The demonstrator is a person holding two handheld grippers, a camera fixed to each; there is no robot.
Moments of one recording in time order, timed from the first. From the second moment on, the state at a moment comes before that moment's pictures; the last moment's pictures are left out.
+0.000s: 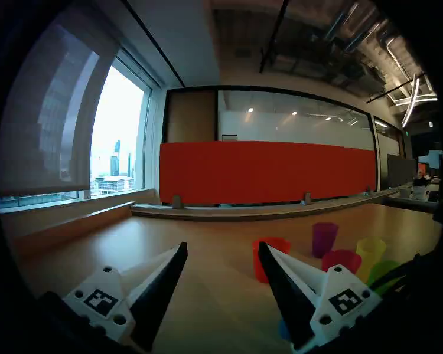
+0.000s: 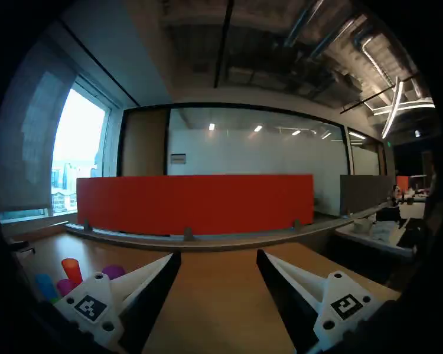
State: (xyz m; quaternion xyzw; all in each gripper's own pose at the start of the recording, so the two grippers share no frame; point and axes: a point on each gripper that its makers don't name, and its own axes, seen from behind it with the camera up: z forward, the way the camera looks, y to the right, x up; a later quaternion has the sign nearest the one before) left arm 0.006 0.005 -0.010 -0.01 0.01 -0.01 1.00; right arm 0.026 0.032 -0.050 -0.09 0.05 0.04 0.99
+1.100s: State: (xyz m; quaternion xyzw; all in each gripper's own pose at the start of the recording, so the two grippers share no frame) left arm 0.002 0.007 -0.008 -0.01 0.00 -0.01 1.00; right arm 0.024 0.022 -0.056 -0.08 0.06 0.02 1.00
